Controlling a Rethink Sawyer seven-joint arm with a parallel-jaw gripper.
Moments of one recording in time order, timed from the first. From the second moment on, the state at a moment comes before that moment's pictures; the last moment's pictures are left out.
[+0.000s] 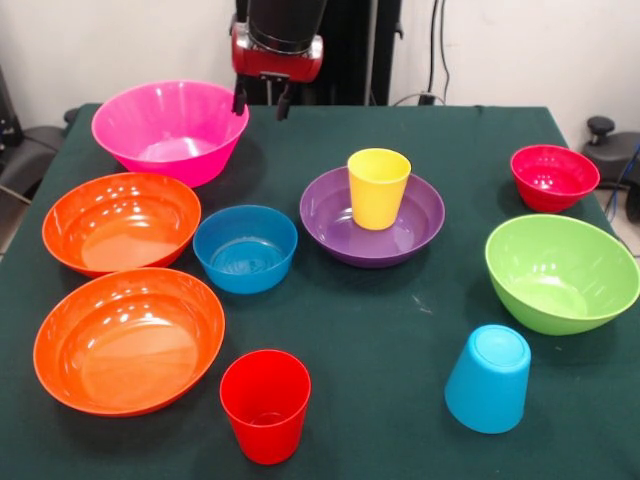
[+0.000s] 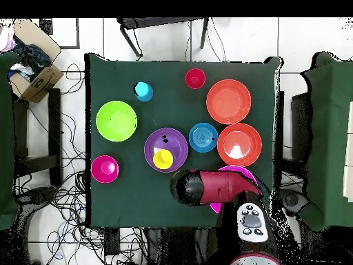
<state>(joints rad) -0.29 -0.66 -0.10 1.87 -0.41 0.47 1.66</state>
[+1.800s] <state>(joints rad) -0.31 -0.60 -0.14 1.86 -0.41 0.41 1.66</state>
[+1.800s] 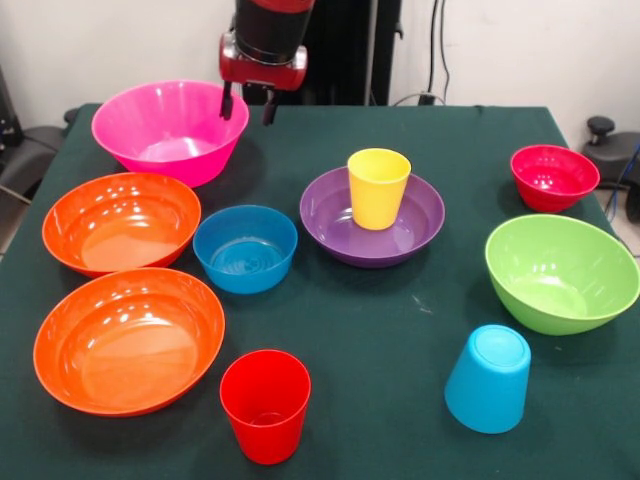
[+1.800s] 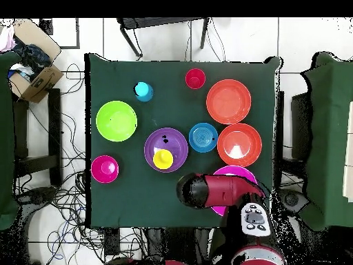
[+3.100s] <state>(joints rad) -0.37 -0.50 -0.14 1.82 -0.42 0.33 1.66</state>
